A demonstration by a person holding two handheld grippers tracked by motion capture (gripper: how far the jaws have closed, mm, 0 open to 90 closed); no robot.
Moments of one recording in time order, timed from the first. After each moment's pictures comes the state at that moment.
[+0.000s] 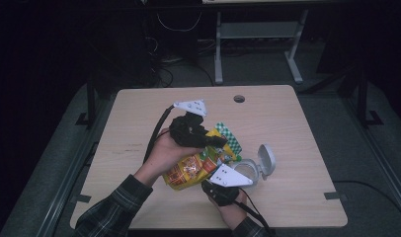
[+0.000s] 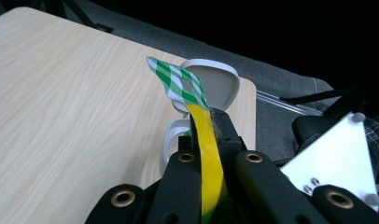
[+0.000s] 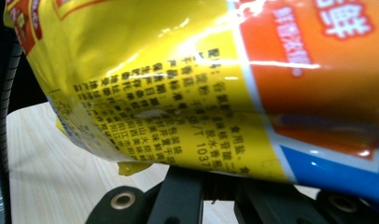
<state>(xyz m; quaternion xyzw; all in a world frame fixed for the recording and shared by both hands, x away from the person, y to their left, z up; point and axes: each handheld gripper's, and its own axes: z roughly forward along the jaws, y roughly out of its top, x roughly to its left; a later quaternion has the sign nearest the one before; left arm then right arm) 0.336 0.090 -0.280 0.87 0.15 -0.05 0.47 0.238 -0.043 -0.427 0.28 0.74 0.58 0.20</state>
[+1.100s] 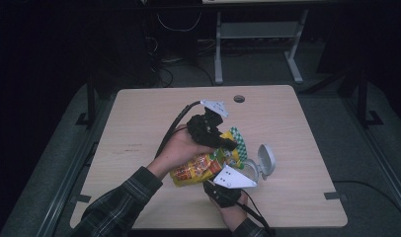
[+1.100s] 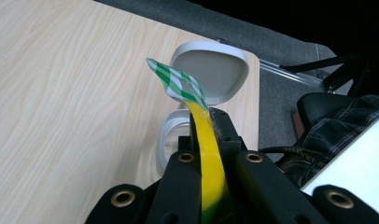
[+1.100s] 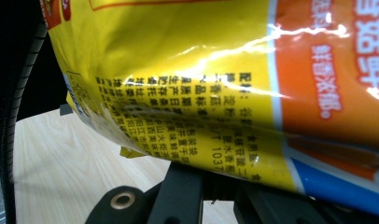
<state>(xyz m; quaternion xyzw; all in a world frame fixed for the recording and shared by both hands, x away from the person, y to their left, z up) 0.346 0.050 -0.284 0.90 0.13 -0.07 0.40 0.237 -0.049 -0.433 0.29 0.72 0.60 0.19</state>
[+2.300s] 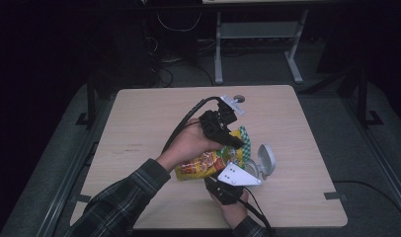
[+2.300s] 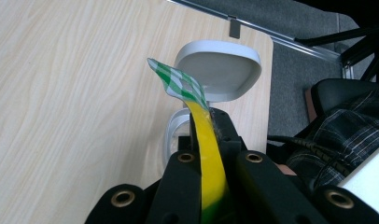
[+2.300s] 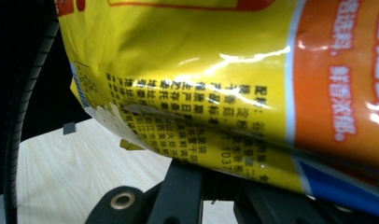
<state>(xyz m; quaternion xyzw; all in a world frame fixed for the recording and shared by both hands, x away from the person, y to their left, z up) 0.351 0.020 -0.273 0.93 0.12 -0.05 0.34 0.240 -0.055 -0.427 0.29 0.70 0.63 0.19</state>
